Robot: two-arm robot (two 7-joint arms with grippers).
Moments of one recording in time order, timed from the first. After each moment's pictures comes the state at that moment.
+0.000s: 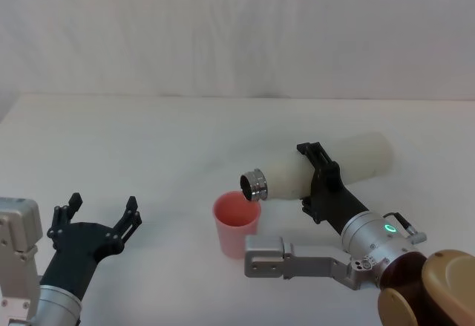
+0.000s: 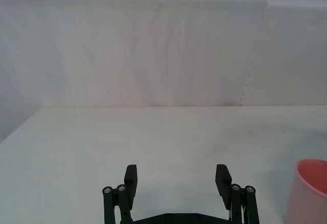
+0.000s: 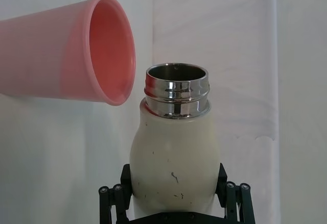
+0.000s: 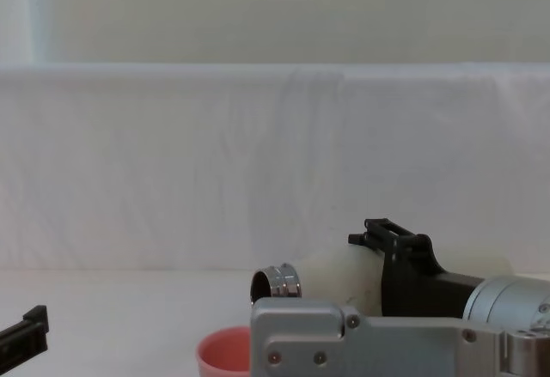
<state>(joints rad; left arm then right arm) 0.27 0.24 0.04 -1.85 -0.25 -0.02 -0.02 0.26 0.33 -0.65 -1.67 -1.11 0.24 0.24</state>
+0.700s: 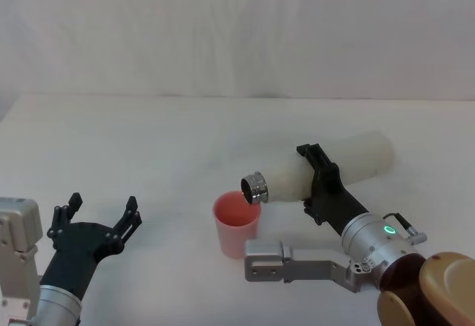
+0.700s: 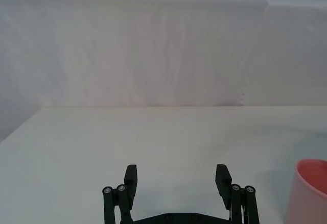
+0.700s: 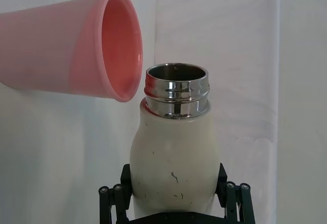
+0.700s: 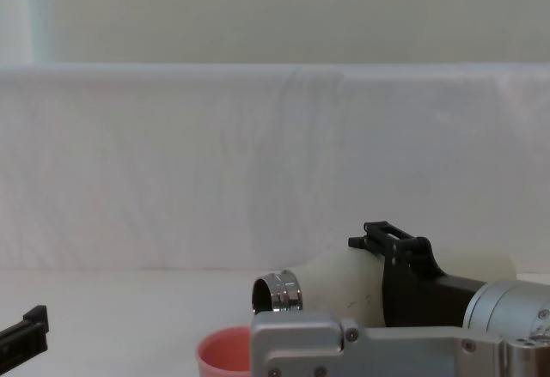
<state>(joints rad) 0.27 0.24 0.04 -1.85 -0.25 -0.02 -0.02 0.26 0.34 -0.66 -1.67 -1.14 0.25 0.24</state>
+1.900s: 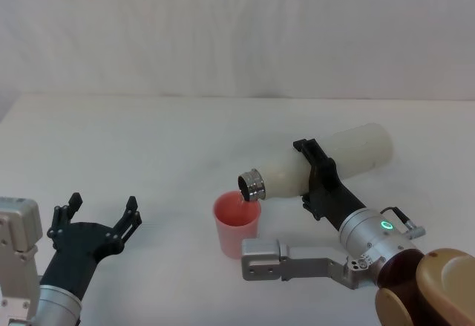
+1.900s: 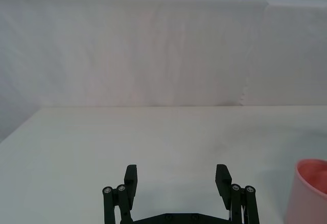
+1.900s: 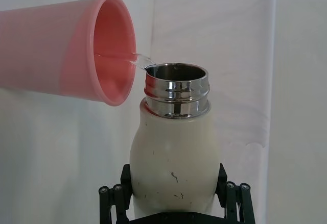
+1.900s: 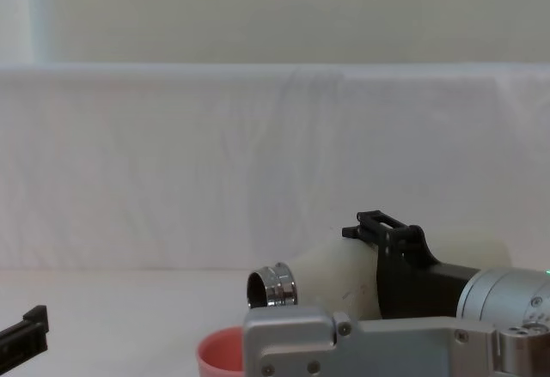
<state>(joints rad) 0.27 0.24 0.04 -1.85 -0.25 -0.02 -0.02 0.28 0.34 -0.68 -1.68 -1.17 0.25 0.26</state>
